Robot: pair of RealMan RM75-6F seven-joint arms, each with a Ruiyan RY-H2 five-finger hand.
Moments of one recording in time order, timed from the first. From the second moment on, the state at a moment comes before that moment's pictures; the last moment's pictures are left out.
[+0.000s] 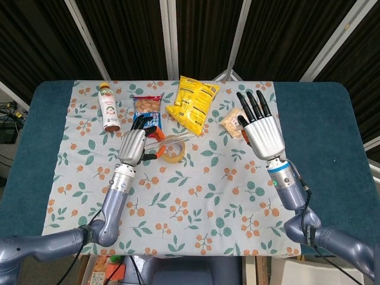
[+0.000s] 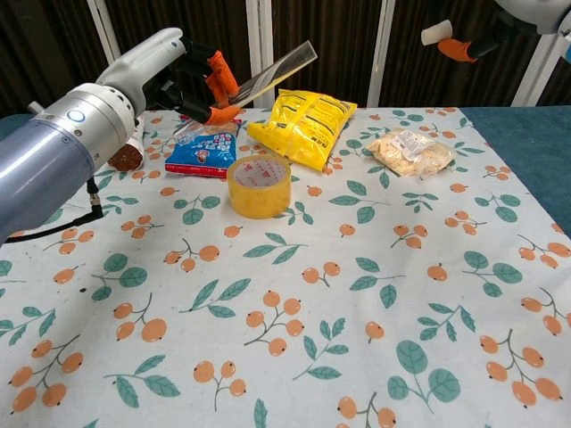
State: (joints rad) left arm -0.80 -1.80 -0.39 -1.34 1.12 1.18 0.07; right arm 0.71 -1.51 0.34 -1.24 -1.53 1.30 -0.38
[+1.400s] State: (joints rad) left arm -0.81 -1.85 -0.41 -1.29 1.12 1.19 0.04; right arm 0.83 -1.58 0.28 -1.14 -1.62 1.36 -0.39
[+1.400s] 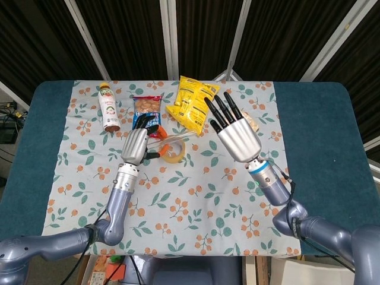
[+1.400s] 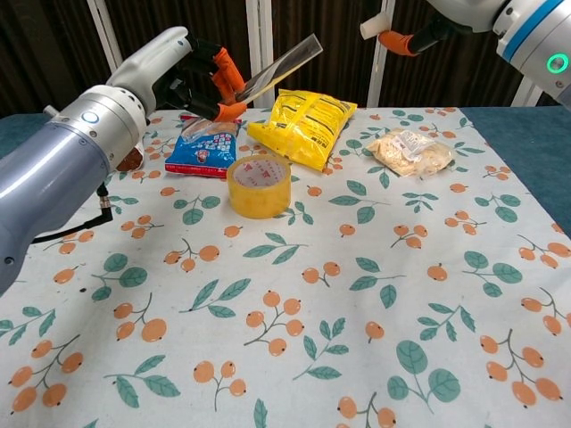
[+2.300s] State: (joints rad) left arm -0.82 -1.86 -0.43 -1.34 1.09 1.20 0.08; right arm 0.87 -1.62 0.28 -1.12 -1.61 1.35 -0.41
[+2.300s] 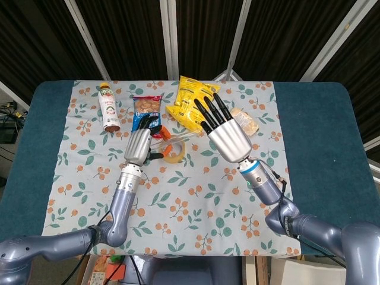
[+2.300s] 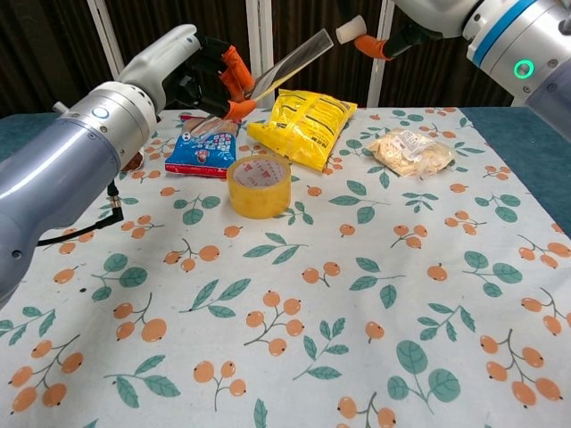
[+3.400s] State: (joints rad) left arm -0.81 -1.88 -0.45 -1.40 1.05 1.22 0.12; right arm 0.88 -1.62 0.27 -1.13 -1.60 1.36 -0.42
